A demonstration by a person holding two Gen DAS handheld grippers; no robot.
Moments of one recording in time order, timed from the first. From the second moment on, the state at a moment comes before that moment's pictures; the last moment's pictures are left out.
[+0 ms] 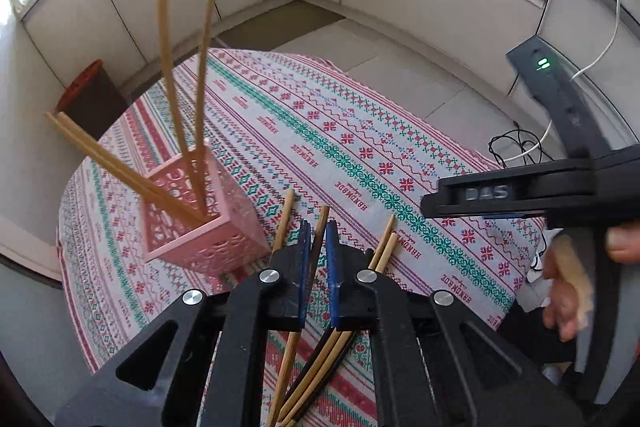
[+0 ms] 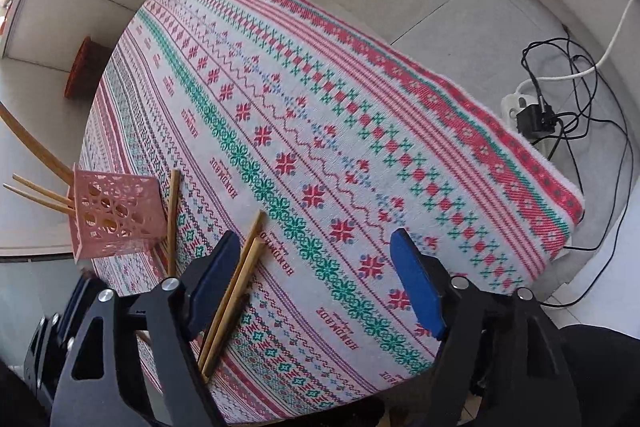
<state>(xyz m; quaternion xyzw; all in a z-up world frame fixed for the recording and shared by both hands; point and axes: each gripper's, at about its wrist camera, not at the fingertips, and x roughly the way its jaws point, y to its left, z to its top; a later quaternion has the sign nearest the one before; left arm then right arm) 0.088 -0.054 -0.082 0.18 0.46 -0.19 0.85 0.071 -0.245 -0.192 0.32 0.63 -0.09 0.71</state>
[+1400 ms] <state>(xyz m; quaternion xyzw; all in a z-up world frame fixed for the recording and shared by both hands) 0.071 -0.022 -0.135 0.14 0.55 -0.23 0.79 0.042 -0.245 -0.094 0.31 0.49 -0.08 0.81</state>
